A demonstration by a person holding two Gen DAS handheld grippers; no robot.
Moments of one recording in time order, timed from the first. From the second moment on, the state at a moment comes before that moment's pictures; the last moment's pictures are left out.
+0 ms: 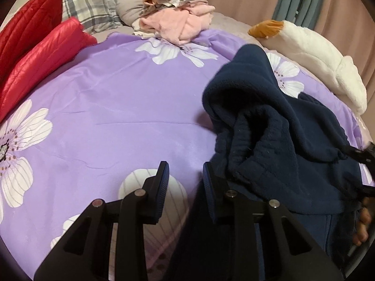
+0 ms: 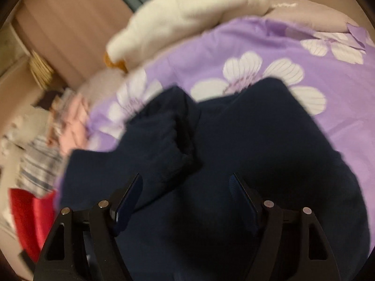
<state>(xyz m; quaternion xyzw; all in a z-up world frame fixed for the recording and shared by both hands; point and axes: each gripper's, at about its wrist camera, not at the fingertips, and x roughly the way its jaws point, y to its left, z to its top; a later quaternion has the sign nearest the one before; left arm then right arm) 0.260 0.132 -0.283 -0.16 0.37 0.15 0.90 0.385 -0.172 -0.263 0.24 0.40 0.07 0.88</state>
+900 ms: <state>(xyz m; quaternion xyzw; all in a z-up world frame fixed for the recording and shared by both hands) 0.249 0.124 -0.272 -0.13 0.36 0.19 0.90 0.328 -0.277 -0.254 0.17 0.36 -0.10 0.91</state>
